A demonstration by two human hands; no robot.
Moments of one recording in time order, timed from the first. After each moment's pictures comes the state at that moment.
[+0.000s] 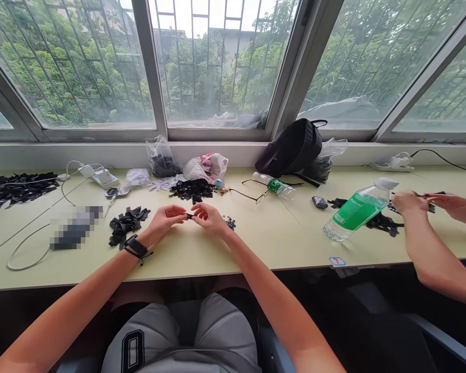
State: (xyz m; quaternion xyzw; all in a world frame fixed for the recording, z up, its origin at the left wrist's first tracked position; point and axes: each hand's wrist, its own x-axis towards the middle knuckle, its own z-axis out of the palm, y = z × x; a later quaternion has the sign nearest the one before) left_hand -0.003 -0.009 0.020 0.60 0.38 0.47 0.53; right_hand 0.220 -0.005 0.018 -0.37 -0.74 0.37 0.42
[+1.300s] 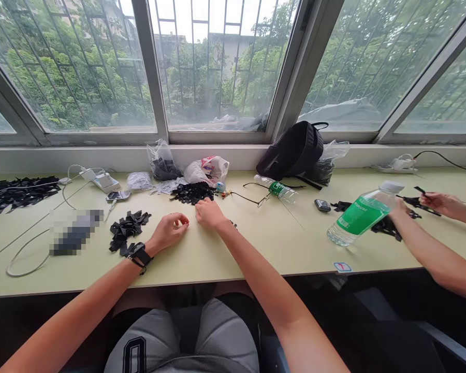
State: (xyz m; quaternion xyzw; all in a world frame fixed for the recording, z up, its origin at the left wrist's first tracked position) left_hand -0.001 -0.009 0.004 0.79 0.45 0.37 0.19; right_hand 0.207 0.044 0.027 -0.49 -0.87 -0.03 0.11
